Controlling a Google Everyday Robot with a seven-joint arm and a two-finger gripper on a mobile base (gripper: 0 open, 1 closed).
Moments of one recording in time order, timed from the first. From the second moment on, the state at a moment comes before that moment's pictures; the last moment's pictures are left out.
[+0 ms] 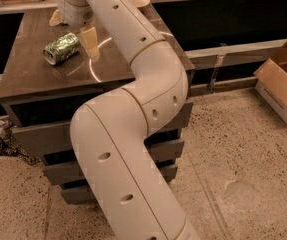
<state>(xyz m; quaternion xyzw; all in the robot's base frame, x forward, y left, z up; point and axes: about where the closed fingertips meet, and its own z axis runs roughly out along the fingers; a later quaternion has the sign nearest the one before) 0.756 0.190 0.889 -0.93 0.32 -0.03 0.18</state>
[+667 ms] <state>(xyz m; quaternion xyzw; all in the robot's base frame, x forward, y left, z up) 0.749 0.211 0.874 -0.94 0.29 -0.03 0.15</state>
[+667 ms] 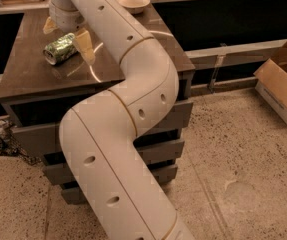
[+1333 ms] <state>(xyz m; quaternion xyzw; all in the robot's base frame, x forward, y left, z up) 0.748 0.209 0.853 -0.95 0.27 -0.03 0.12</state>
